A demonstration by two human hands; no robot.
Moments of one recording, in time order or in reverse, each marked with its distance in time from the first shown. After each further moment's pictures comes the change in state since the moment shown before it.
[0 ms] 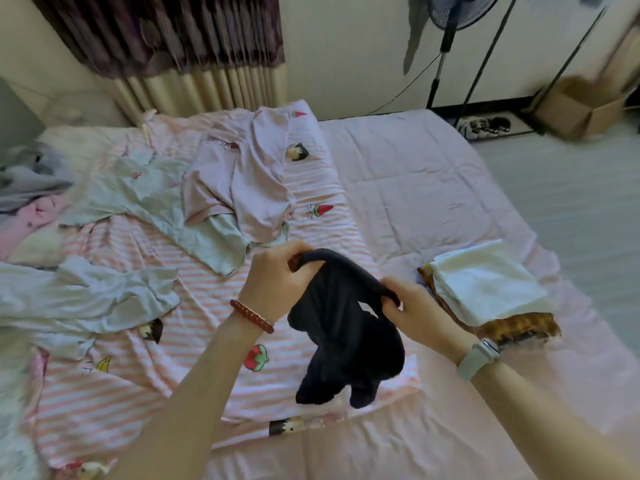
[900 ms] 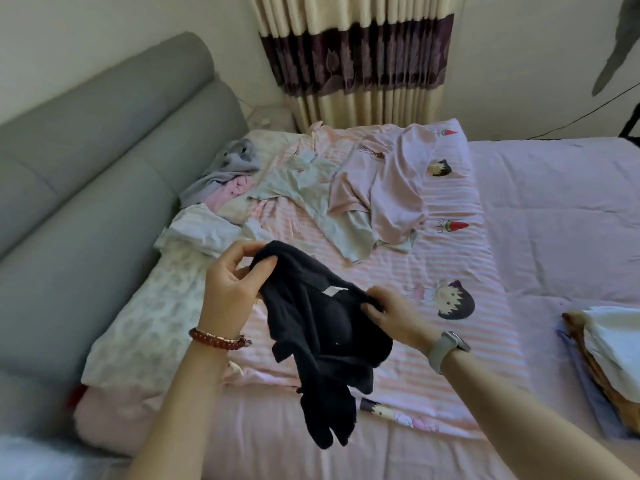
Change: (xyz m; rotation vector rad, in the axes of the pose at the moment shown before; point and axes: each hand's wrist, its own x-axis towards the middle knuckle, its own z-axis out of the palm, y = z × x) left_hand -0.145 0.015 -0.170 -0.262 0.574 -0.357; right_hand 0.035 -0.109 0.144 0.173 -0.391 -0.180
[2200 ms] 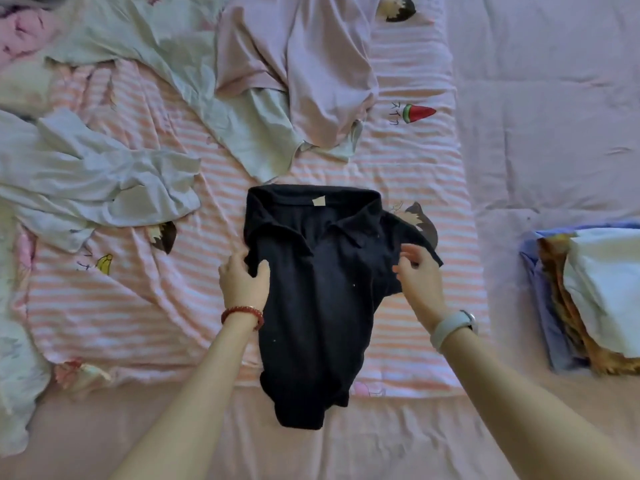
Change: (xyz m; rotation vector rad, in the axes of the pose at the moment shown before) left_hand 0.053 -0.337 0.185 0.514 -0.088 -0.657; right_hand 0.049 0.243 0.000 0.315 0.501 0.754
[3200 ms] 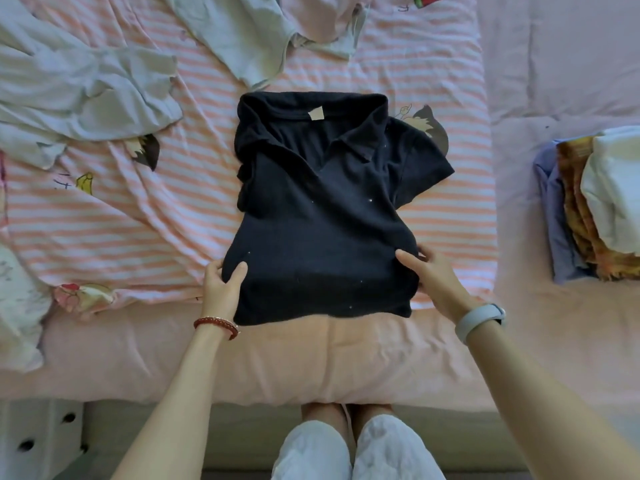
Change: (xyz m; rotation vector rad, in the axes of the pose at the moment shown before) left_hand -0.065 -0.130 -0.026 -0.311 -0.139 -0.241; right_hand -0.082 0.091 -0.021 0.204 -0.311 0.265
